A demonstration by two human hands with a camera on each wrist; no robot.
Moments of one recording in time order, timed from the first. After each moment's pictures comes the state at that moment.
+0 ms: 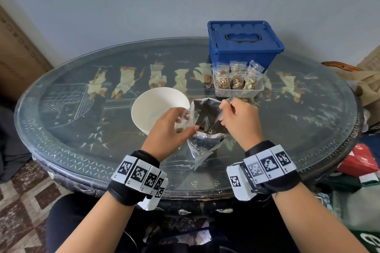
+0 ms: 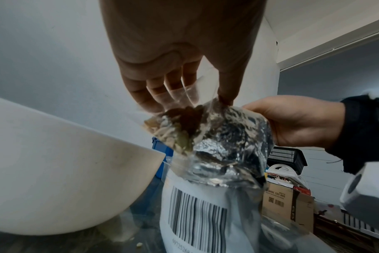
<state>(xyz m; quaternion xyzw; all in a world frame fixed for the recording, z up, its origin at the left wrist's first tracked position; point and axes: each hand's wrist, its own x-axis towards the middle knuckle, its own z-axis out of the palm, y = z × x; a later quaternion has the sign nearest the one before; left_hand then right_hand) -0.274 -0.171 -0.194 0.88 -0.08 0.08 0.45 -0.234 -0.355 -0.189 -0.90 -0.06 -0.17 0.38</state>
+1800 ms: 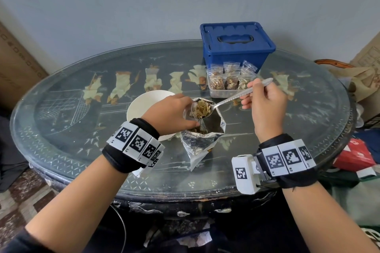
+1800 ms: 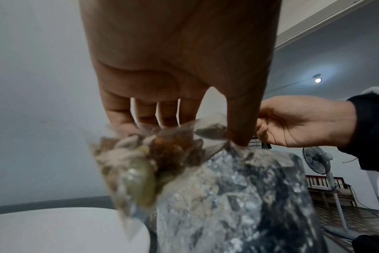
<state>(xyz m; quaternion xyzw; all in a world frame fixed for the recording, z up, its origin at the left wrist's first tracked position) -0.232 -0.179 -0.144 0.96 -0.20 -0.05 0.17 -0.237 -0.383 -0.150 -0.74 0.07 -0.25 0.63</state>
